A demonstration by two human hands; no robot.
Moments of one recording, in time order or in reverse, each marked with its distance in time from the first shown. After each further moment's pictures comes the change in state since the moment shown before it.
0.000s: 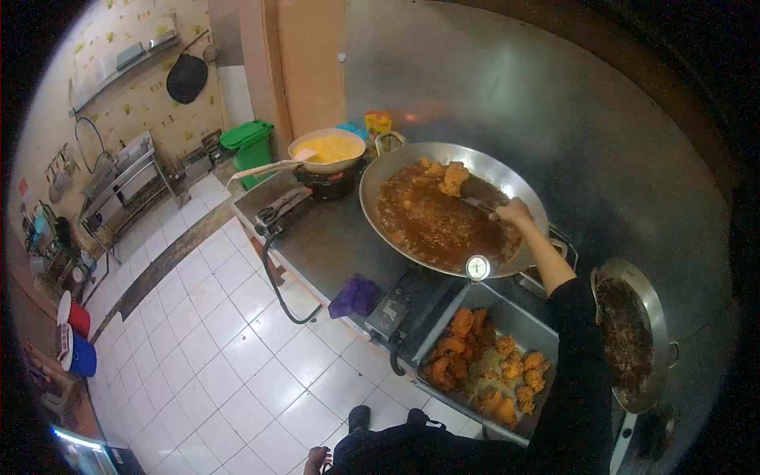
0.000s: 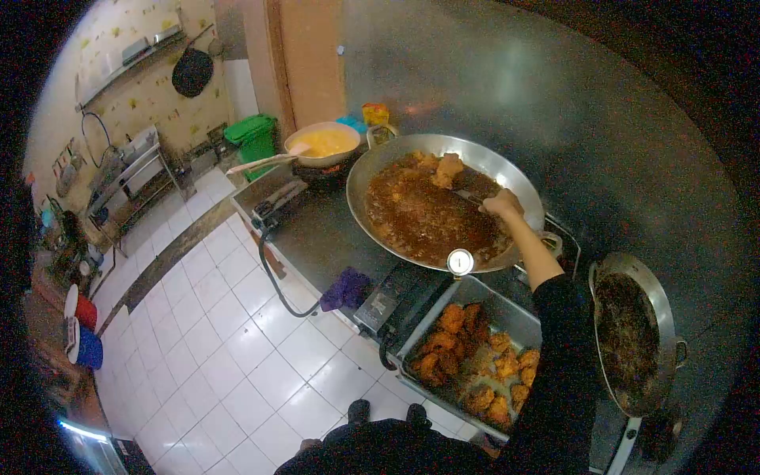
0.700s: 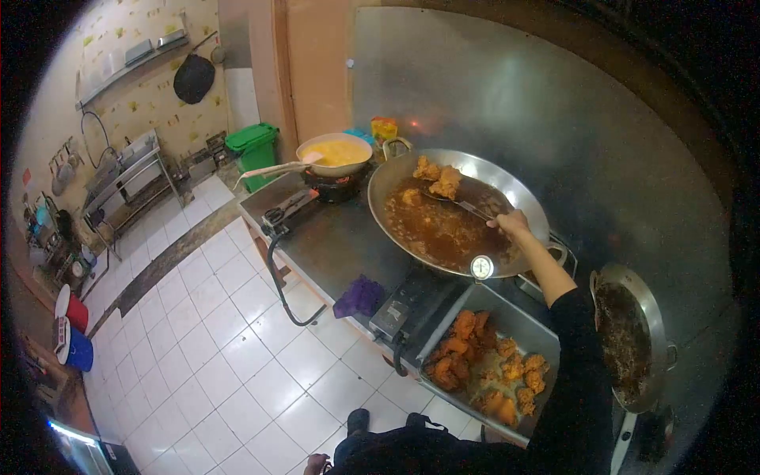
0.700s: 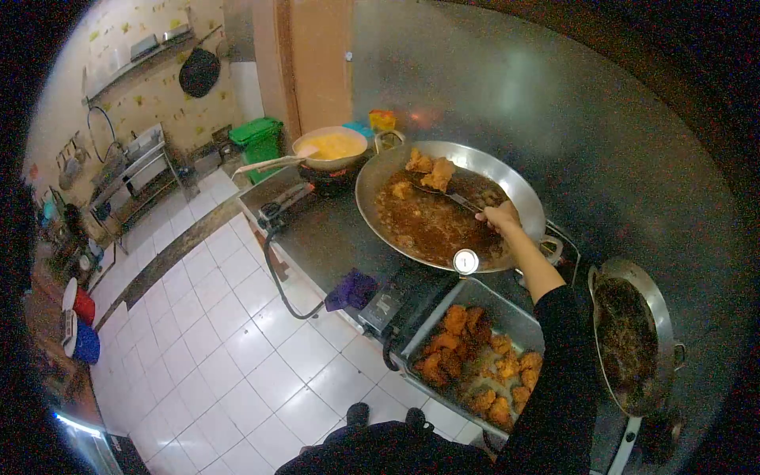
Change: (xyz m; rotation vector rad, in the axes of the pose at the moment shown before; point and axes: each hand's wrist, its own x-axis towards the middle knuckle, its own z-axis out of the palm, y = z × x) left_hand 0.013 -0.027 0.004 -0.012 -0.020 -0.031; right_hand -0.037 -0.005 0.001 0.381 -0.104 0.048
